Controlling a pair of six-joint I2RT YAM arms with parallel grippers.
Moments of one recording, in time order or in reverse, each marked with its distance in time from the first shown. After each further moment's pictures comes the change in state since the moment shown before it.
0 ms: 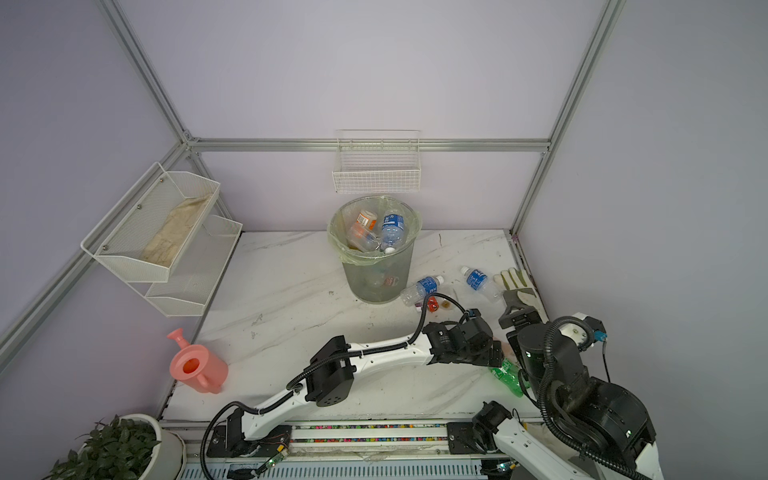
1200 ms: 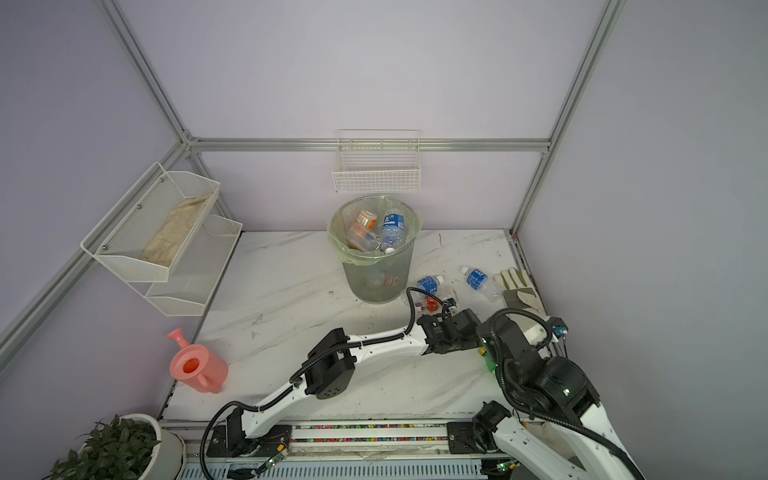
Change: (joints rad) left arm 0.072 -0.091 -0.194 0.011 -0.180 -0.184; right arm 0.000 0.117 -0.218 -0.014 -0.002 0.036
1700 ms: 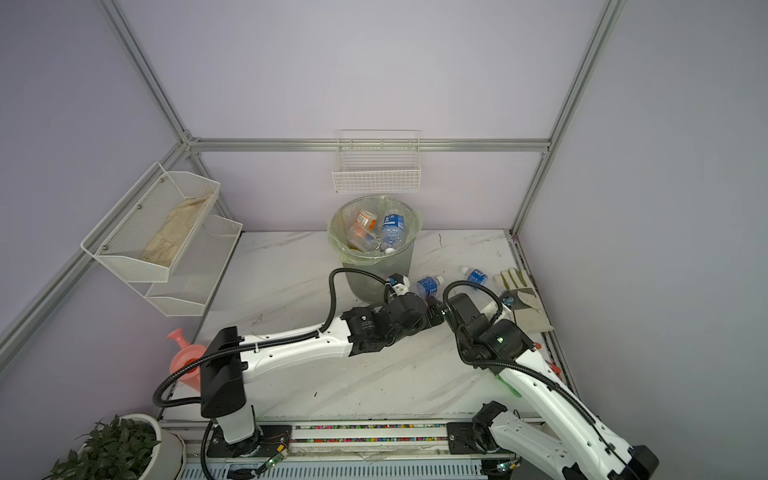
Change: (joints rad) left arm 0.027 -0.740 -0.685 0.200 -0.222 0.026; right arm -0.041 0.257 -0.101 0.289 -0.063 -0.208
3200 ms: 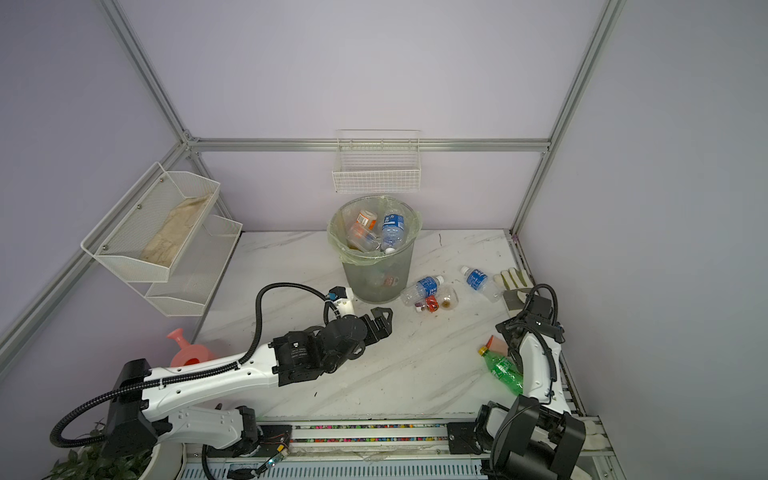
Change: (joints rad) left arm -0.013 -0.436 -0.428 0.024 -0.171 0.011; right arm -1.020 0.164 -0.292 0.338 -0.536 -0.457
